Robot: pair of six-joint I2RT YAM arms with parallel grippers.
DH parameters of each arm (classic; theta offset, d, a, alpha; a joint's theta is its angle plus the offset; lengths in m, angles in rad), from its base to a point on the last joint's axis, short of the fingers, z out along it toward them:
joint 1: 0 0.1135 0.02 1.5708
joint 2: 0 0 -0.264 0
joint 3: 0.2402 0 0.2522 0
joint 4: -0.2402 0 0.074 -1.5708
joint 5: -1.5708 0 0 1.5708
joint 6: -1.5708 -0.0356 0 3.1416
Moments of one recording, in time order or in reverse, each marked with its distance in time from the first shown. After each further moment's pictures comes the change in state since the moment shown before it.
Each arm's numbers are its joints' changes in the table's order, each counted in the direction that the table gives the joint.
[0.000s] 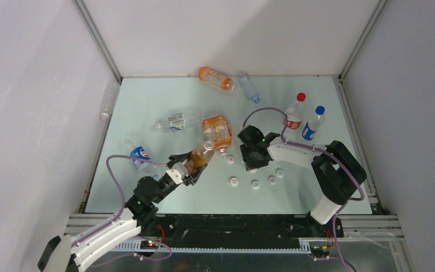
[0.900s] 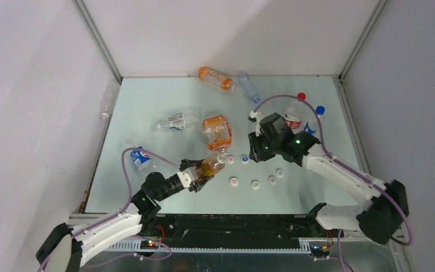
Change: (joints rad) left arm 0.000 -0.169 0.003 0.027 -0.188 -0.036; right arm -0.027 0.372 0.027 -0.092 0.138 0.148
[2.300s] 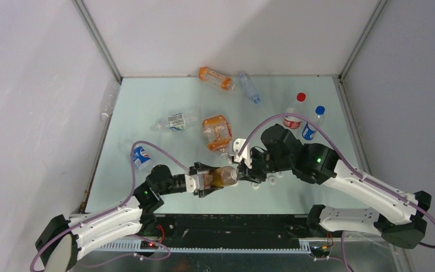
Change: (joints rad) left arm -0.085 -0.090 0.171 -0.118 -0.280 -0.066; right arm 0.328 0.219 0.183 -0.123 0.295 0.643
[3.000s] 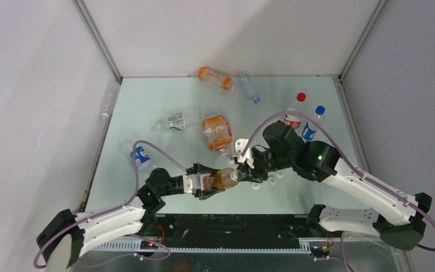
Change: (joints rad) left arm -0.001 -0.056 -0.064 0.204 -0.034 0.116; right arm -0.046 -0.016 0.014 -0.029 0.126 0.066
